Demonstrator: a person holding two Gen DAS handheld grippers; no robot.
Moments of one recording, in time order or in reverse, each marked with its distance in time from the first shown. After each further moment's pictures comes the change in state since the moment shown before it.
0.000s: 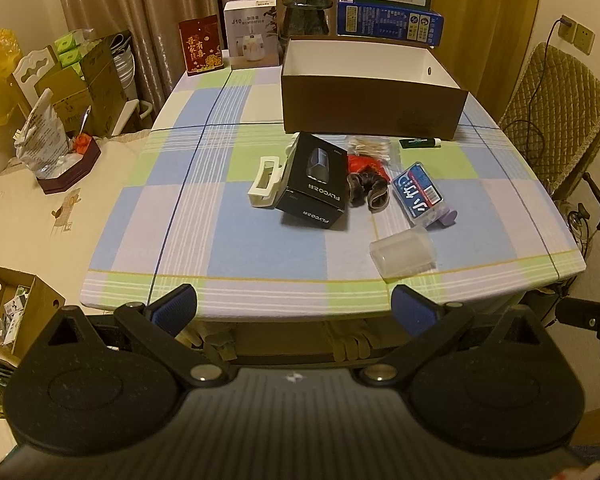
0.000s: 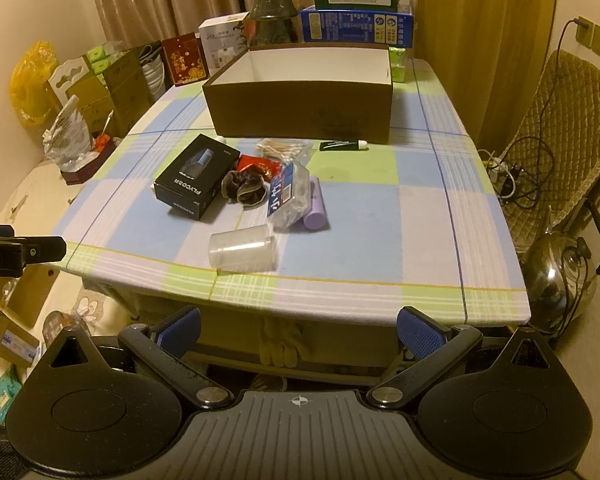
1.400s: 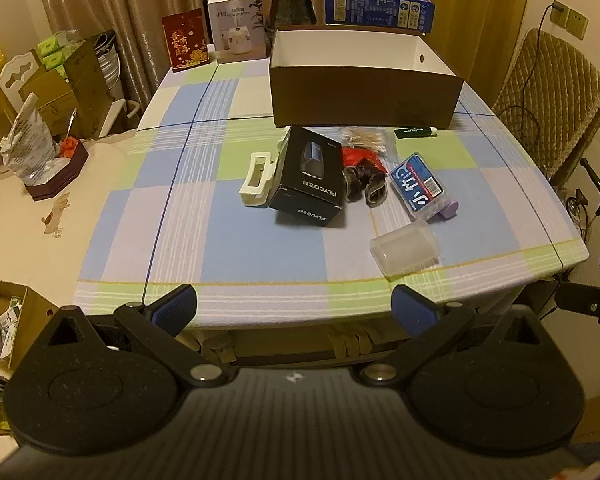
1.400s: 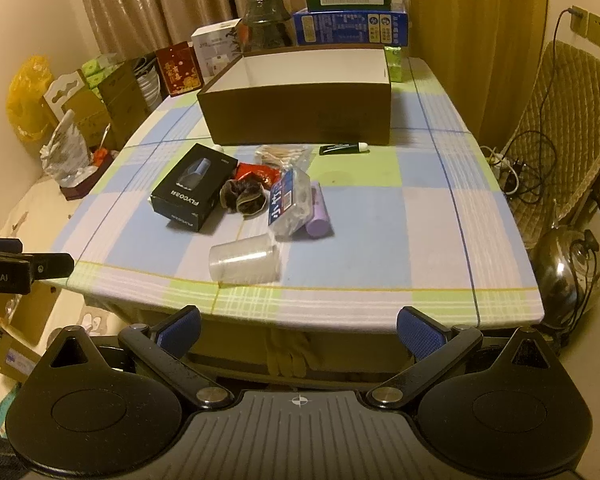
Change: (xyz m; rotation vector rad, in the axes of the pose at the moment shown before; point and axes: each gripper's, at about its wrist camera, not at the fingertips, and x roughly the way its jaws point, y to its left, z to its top) left arm 0.026 0.003 0.012 0.042 0.030 -0.024; right arm 0.014 -0.003 0.007 0.044 -0.018 0.016
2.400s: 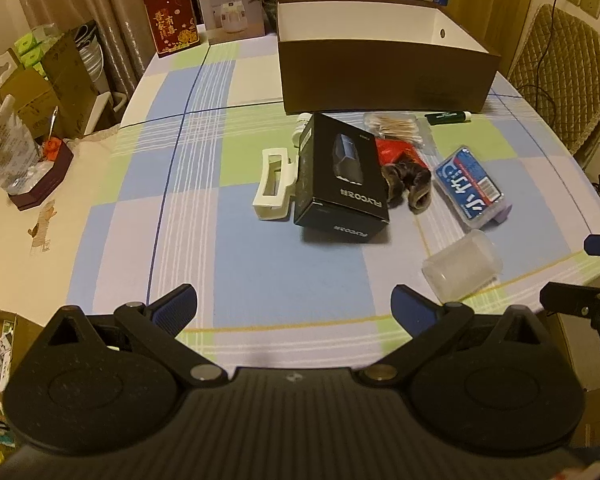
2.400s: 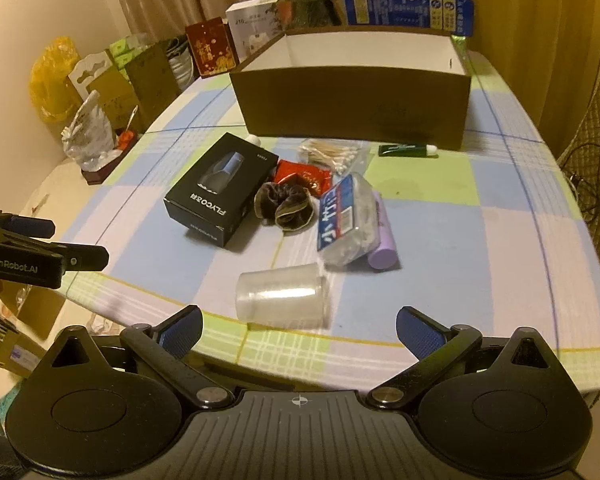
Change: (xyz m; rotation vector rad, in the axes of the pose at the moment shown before) left arm 0.090 0.038 0.036 0.049 0.063 -0.014; right arm 0.094 0.023 0.035 -0.072 0.043 0.100
